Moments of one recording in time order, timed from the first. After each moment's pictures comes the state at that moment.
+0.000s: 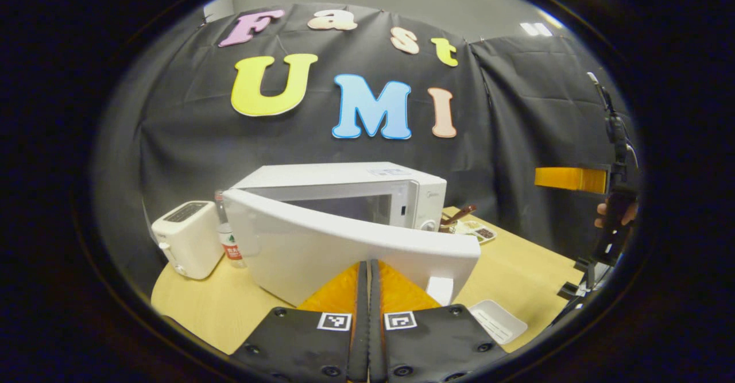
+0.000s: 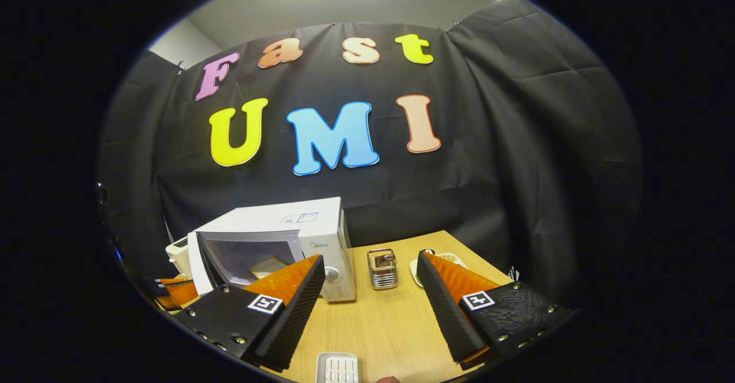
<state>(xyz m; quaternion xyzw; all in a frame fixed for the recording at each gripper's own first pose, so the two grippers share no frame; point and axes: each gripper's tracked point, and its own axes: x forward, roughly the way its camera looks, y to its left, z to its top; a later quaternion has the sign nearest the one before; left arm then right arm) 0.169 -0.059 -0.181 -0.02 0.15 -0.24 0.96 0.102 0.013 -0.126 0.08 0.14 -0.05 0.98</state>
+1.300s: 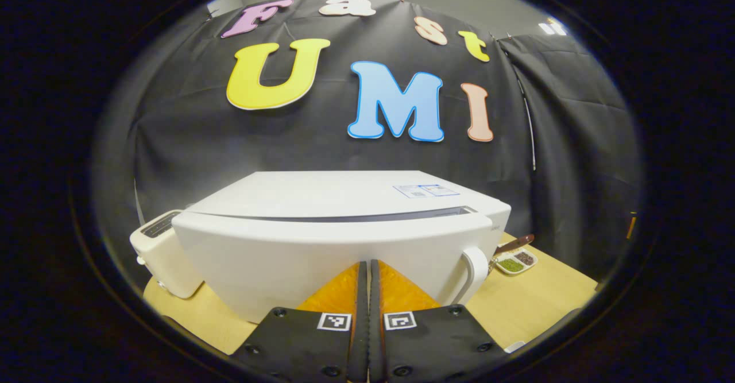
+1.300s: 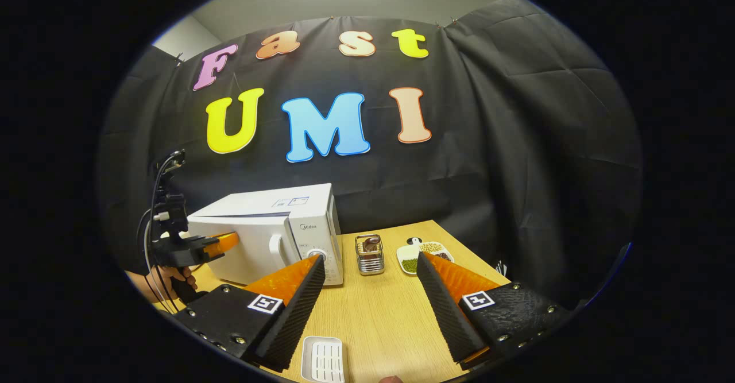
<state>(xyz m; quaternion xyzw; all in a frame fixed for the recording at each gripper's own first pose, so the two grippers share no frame) 0.319 -0.098 -0.196 -0.03 0.15 -0.18 0.97 0.072 0.001 -0.137 0.07 0.18 -0.05 0.98</state>
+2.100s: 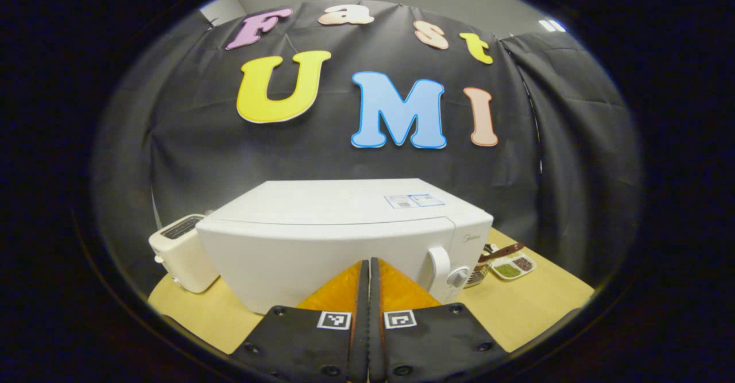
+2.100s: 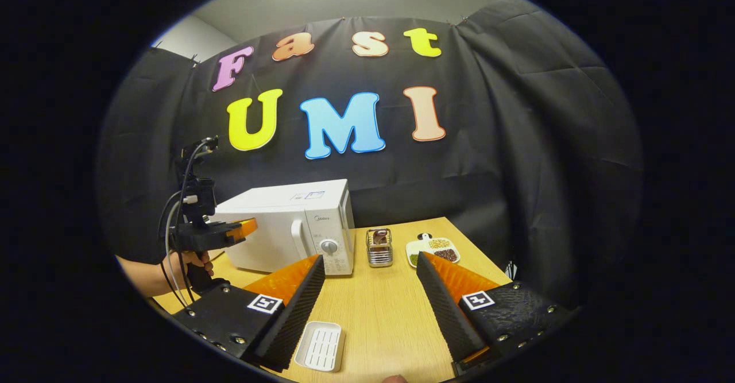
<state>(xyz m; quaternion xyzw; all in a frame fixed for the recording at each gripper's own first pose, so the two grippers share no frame) 0.261 -0.110 -0.146 -0.03 0.13 -0.14 0.98 0.040 -0.007 -0.122 0.07 0.17 0.01 0.98</state>
